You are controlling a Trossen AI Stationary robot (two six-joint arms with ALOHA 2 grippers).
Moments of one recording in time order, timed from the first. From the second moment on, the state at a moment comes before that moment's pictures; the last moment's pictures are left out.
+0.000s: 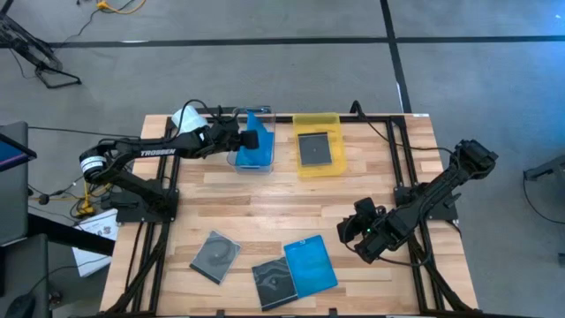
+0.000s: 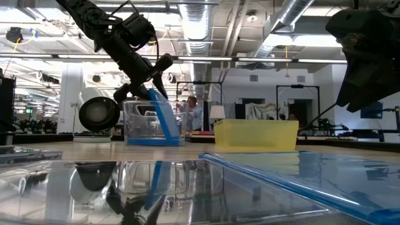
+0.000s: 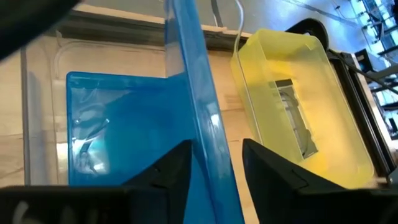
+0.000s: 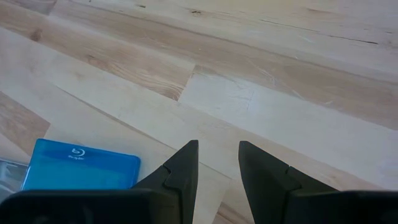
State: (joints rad) left arm 0.51 1.39 0.78 -0.04 -0.16 -0.90; right arm 0.69 1.43 0.80 -0.80 0.60 1.80
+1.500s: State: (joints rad) left arm 0.49 1.39 1.00 -0.34 -0.06 -0.62; right arm 0.69 1.43 0.80 -0.73 0.60 1.74
